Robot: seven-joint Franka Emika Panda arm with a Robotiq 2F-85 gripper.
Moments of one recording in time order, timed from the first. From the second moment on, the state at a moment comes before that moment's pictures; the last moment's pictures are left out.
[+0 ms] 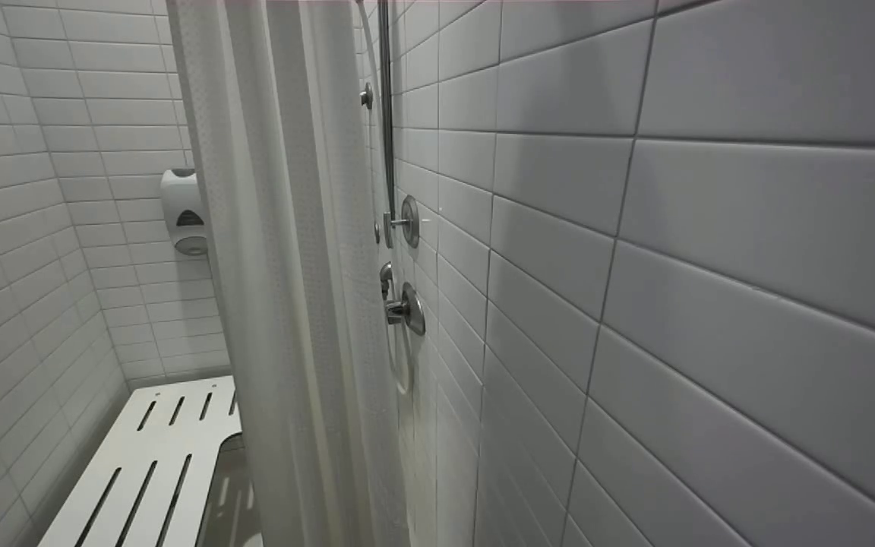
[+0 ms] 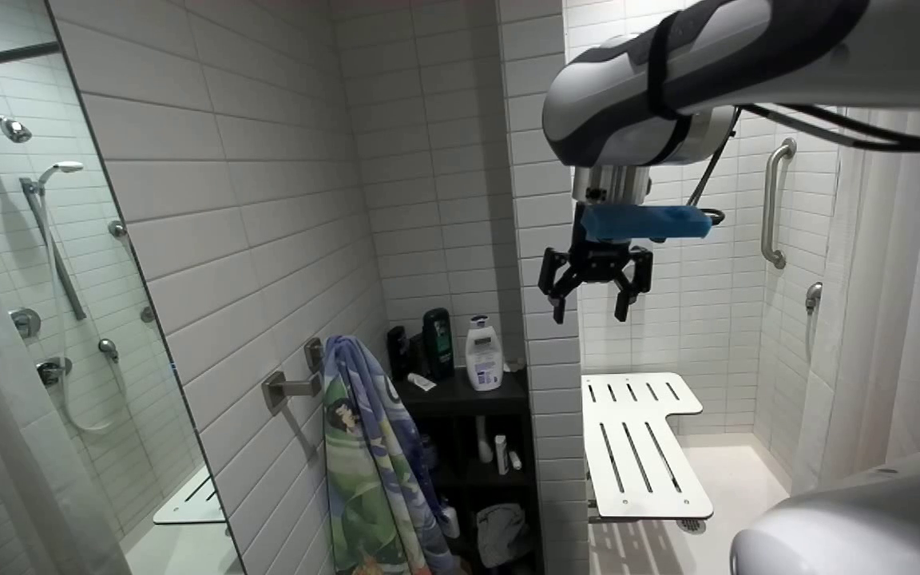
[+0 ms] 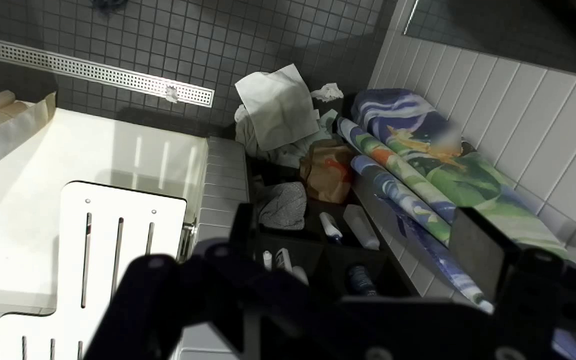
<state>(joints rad) 0.03 -0.78 0.04 -2.45 0.14 1.81 0.12</state>
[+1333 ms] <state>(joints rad) 0.07 -0.77 0.10 -2.46 0.15 1.80 0.12</state>
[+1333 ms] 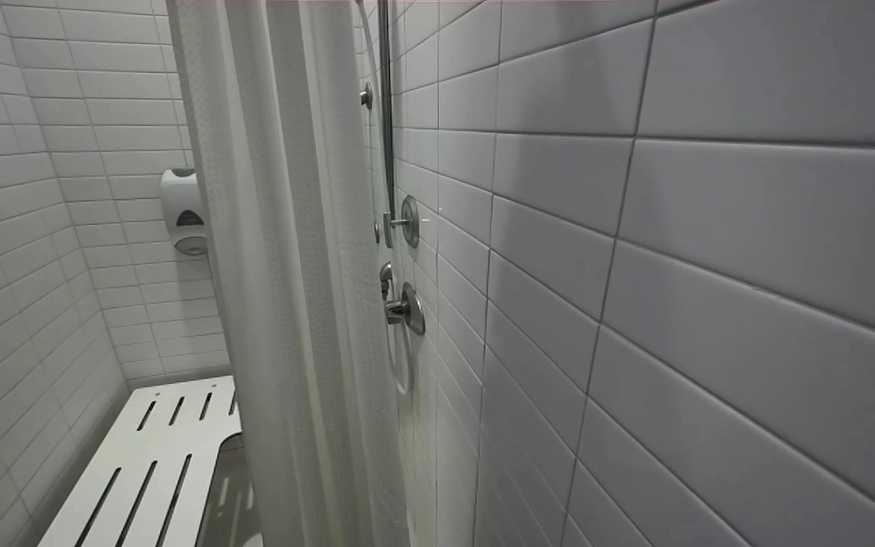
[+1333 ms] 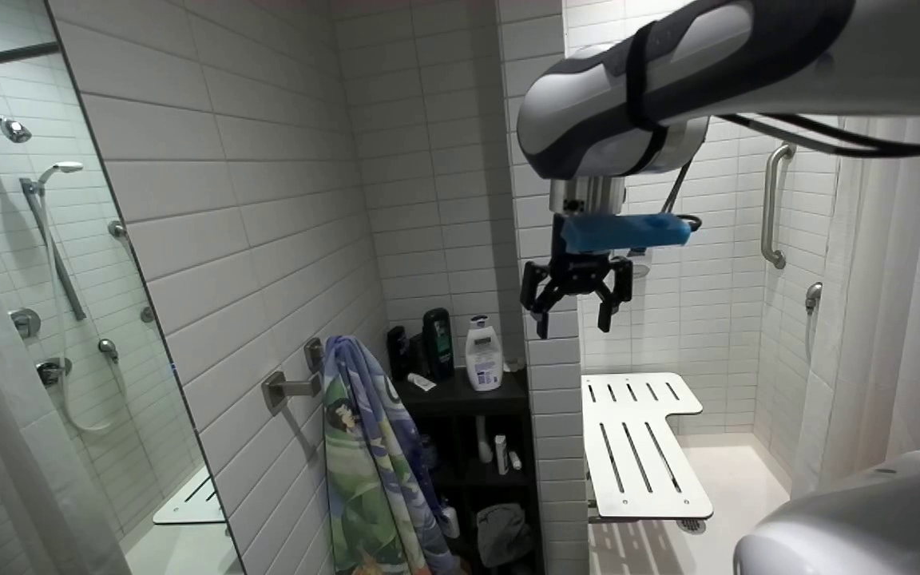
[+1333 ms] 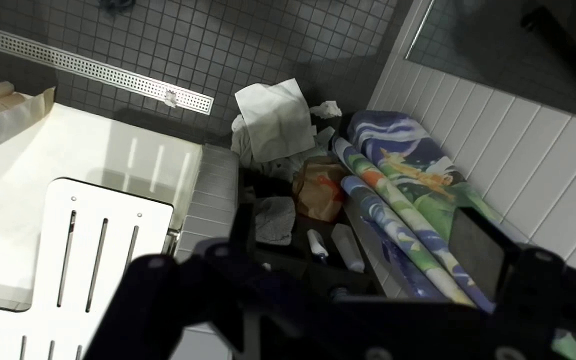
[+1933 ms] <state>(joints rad) 0.22 -0.69 0.31 -2.50 0.30 2.11 0.22</state>
